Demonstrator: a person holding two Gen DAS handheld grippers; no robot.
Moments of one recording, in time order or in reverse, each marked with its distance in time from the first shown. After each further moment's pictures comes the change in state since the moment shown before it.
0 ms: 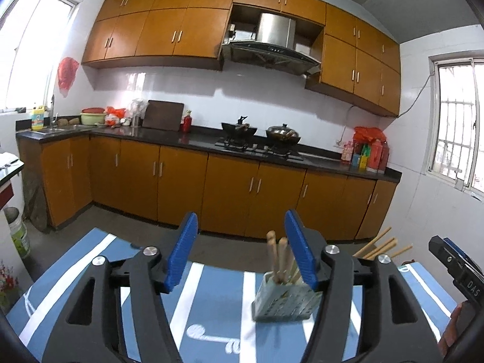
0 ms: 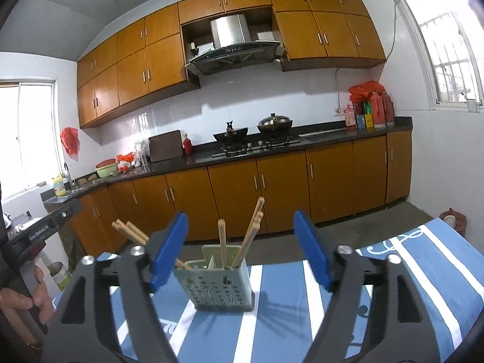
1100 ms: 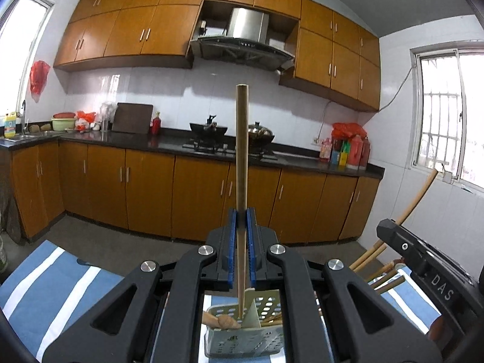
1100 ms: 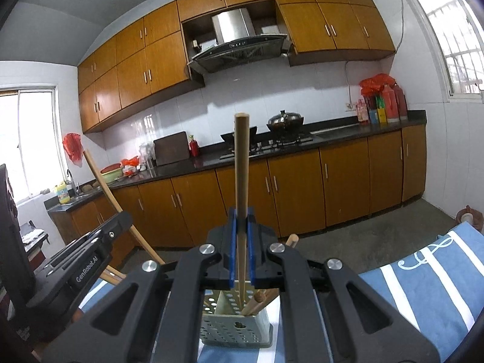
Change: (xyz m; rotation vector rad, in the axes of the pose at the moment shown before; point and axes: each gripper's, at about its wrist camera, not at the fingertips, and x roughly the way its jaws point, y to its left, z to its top) left arm 0.086 -0.071 -0.011 0.042 -0.010 -0.112; right arm 0.101 0.001 0.023 0.036 0.013 0.051
